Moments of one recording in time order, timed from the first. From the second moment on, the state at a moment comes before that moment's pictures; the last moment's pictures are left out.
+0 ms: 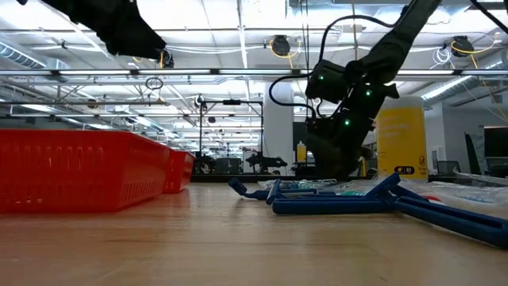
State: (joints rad) left arm 0.02 0.75 0.66 -0.28 -0.43 -0.07; right arm -0.32 1.70 0.78 -0.18 0.21 0.40
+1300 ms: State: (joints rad) left arm 0.10 1.17 0.66 0.29 -0.39 -0.02; right arm -0.25 1.39 0.68 0.30 0.03 0.02
